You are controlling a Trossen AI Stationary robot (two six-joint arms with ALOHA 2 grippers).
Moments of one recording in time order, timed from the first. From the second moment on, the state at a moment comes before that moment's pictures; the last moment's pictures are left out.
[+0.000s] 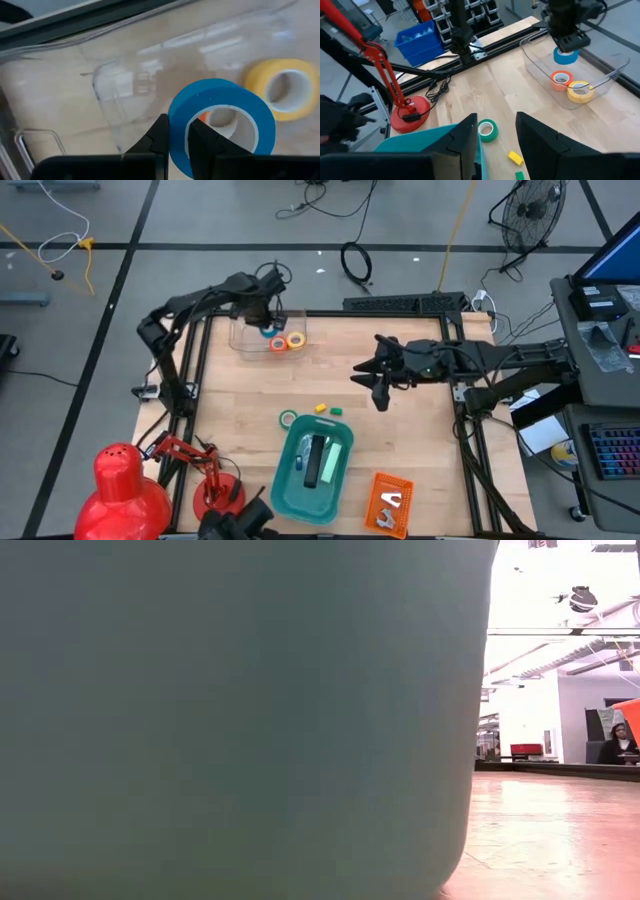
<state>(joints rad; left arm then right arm) 0.79 1.82 1.44 -1.06 -0.09 -0.52 0.12 1.24 1.34 -0.55 0.23 0.46</state>
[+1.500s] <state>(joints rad) 0.76 1.75 1.44 -1.15 -0.13 -0.45 0.15 1.24 1.34 -0.56 0.23 0.45</state>
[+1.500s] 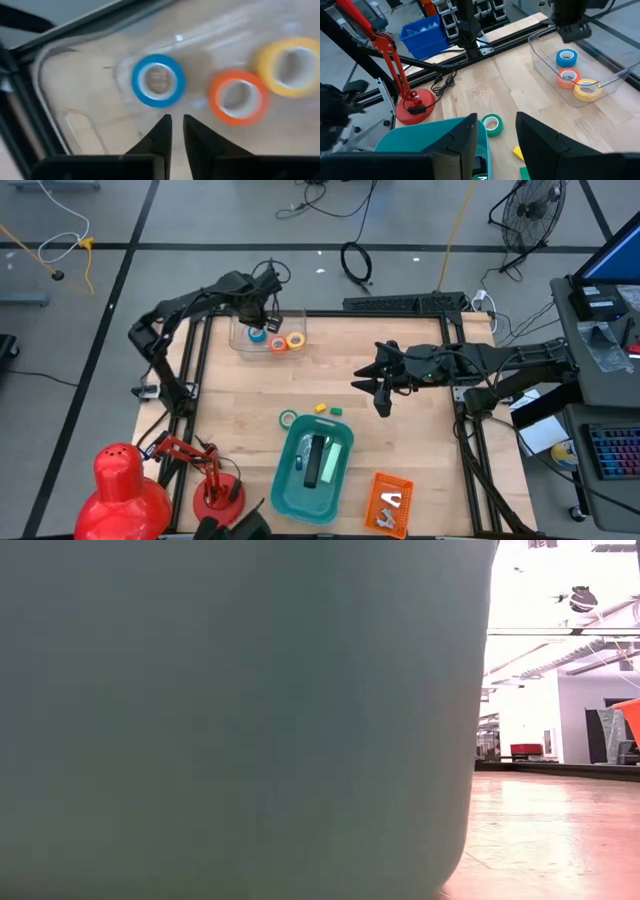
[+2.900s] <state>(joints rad) 0.08 1.61 1.10 -0.49 0.06 -0.46 0.02 1.24 1.33 -0.64 0.23 0.45</state>
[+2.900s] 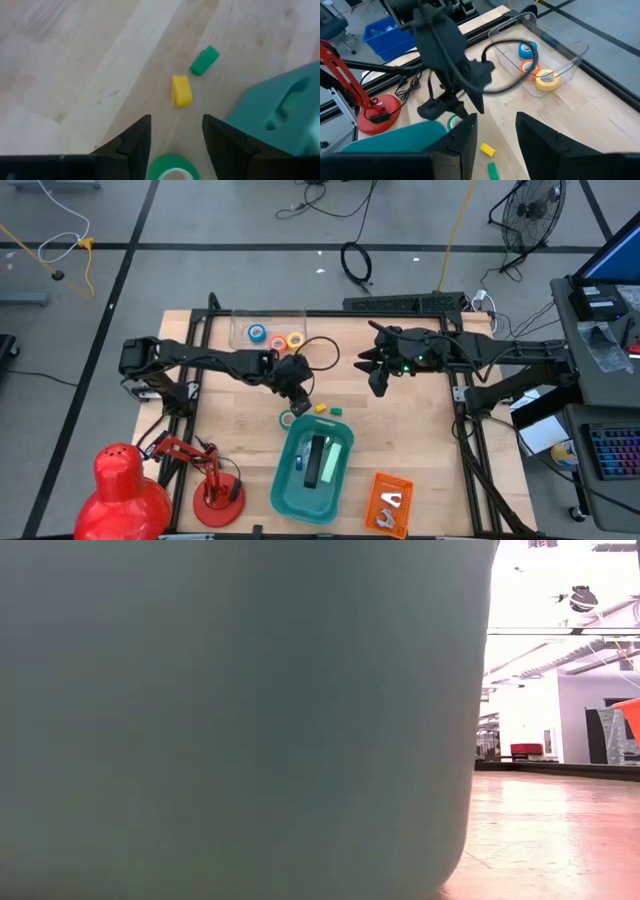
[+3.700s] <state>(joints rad) 0.23 1.53 1.10 -0.44 0.14 -0.48 -0.16 1.31 0.95 -0.46 -0.18 0.64</state>
